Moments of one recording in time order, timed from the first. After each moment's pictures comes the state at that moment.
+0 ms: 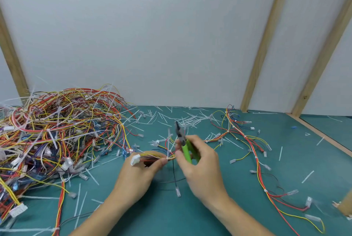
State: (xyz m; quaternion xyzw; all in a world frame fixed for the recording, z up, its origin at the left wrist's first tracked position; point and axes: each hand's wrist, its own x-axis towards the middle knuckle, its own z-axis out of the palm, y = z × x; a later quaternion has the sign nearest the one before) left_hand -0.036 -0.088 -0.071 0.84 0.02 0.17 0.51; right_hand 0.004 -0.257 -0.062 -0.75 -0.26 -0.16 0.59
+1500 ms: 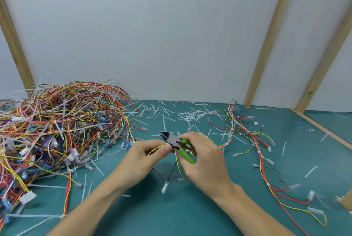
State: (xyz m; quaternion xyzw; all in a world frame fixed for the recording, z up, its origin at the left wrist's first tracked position) left_hand -0.034 -0.077 -0.058 0.80 -0.10 0.11 0.58; right_hand 0.008 -0.266 -0.061 -0.81 -0.36 -0.31 0.36
